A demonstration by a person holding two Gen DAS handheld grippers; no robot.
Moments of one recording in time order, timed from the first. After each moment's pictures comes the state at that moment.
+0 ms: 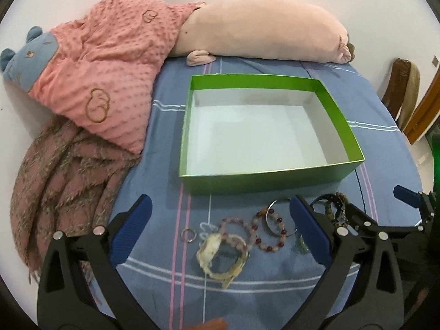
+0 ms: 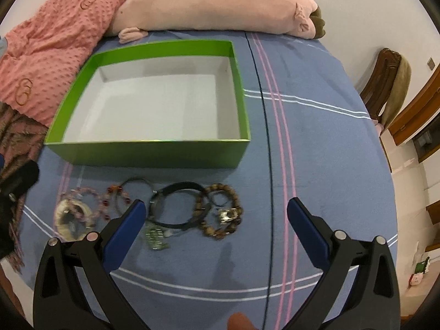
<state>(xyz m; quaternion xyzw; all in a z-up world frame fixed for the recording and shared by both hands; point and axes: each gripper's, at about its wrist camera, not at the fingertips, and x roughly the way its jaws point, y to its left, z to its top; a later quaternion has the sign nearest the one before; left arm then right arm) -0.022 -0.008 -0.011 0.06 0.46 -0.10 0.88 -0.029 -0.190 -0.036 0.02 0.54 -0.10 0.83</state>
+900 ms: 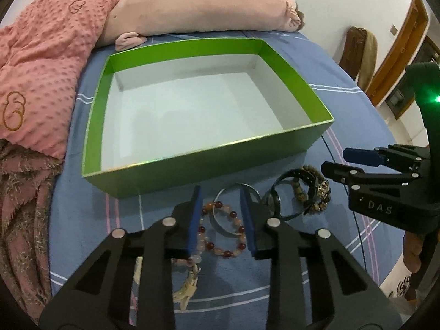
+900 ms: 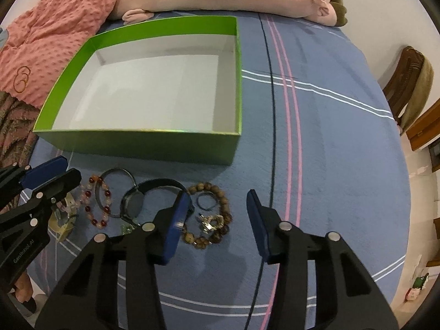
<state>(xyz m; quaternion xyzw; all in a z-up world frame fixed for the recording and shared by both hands) -0.005 -0.055 -0.055 0.08 0.49 -0.23 0.84 -0.010 -0.215 -0.055 0.03 0.57 -0.05 0.82</state>
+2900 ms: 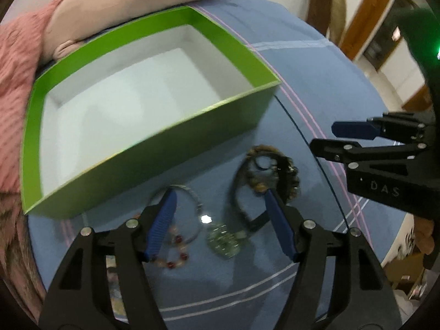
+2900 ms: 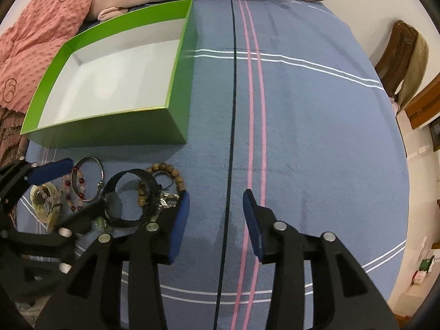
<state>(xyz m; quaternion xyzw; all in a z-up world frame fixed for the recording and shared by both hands) -0.011 -0.136 -0.082 0.17 0.53 -0.31 0.77 -0.034 -0.264 -0.065 0.07 0.59 -0.07 0.80</state>
